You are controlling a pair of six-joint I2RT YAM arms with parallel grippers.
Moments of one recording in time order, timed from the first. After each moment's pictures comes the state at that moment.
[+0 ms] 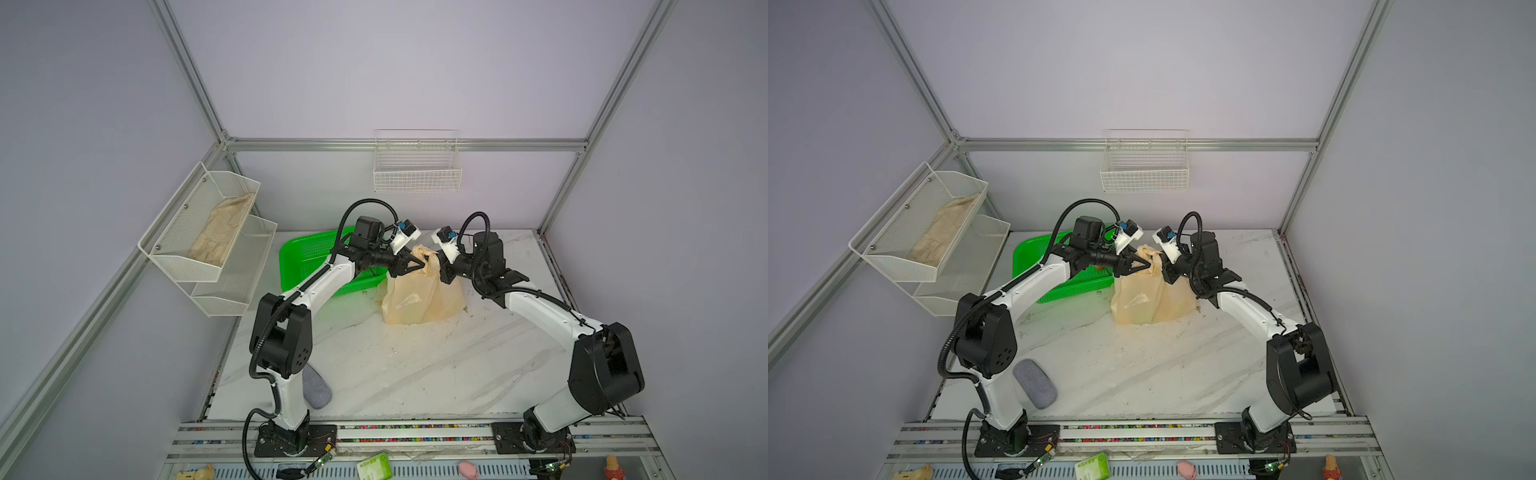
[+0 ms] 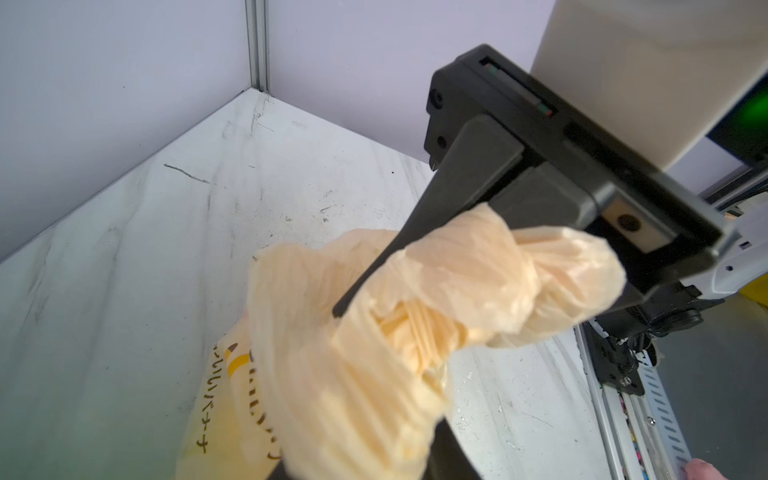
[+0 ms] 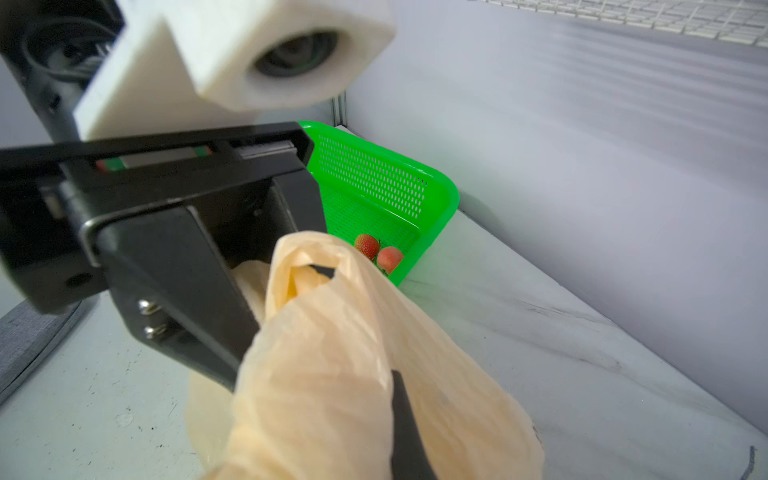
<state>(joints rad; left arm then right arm) -0.41 1.89 1.60 -0.33 0.87 0.21 0.42 1.56 1.15 0.06 -0.50 -0.21</state>
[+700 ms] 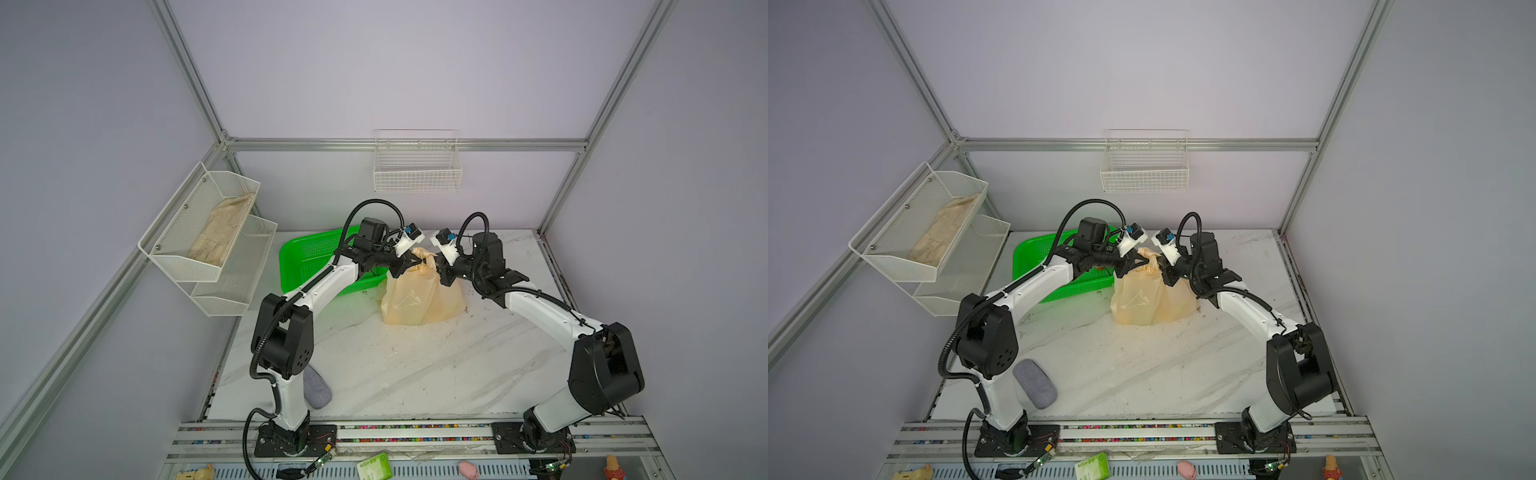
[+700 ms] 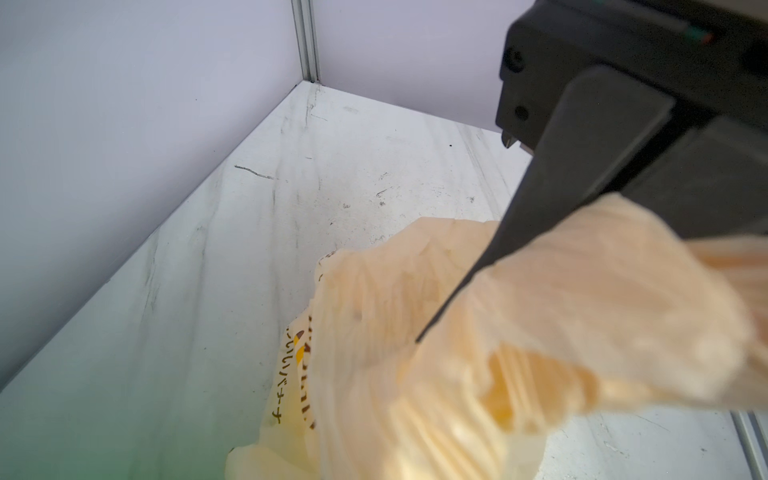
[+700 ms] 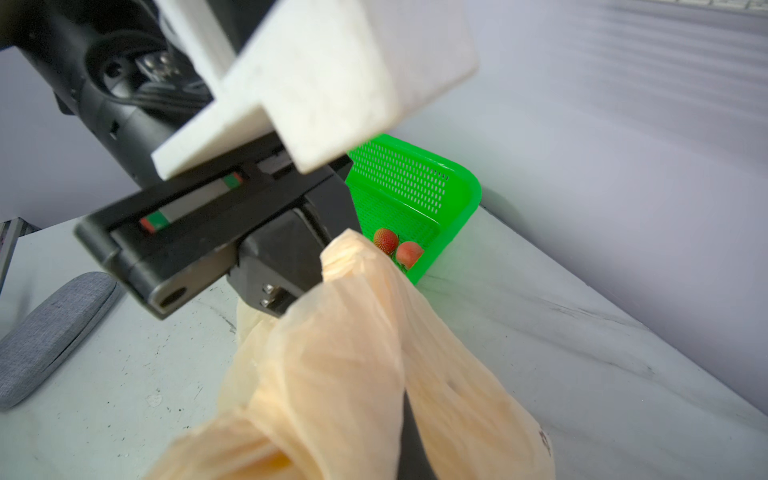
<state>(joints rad) -0.44 1.88 1.60 -0.33 0.66 0.40 0.41 1.56 1.16 0.03 -0.56 -0.22</state>
